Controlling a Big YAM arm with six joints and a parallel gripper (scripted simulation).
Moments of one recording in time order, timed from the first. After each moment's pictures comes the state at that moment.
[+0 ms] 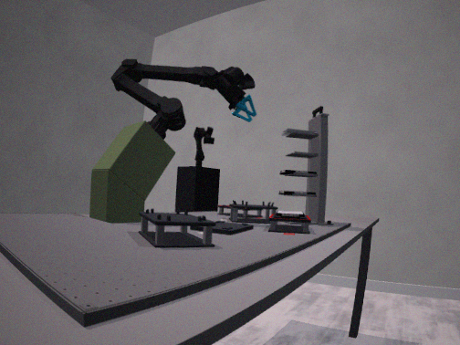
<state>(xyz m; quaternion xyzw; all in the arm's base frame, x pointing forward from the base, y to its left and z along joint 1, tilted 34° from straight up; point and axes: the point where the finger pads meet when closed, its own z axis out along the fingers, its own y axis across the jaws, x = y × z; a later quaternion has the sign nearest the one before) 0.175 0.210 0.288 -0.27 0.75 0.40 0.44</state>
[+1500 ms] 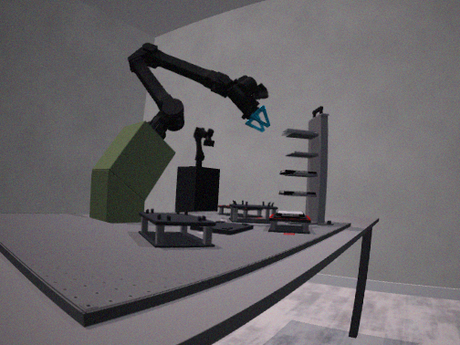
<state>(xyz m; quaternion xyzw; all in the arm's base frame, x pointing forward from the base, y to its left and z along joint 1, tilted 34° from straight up) 0.210 0.263 0.280 -0.28 0.76 0.40 0.44</state>
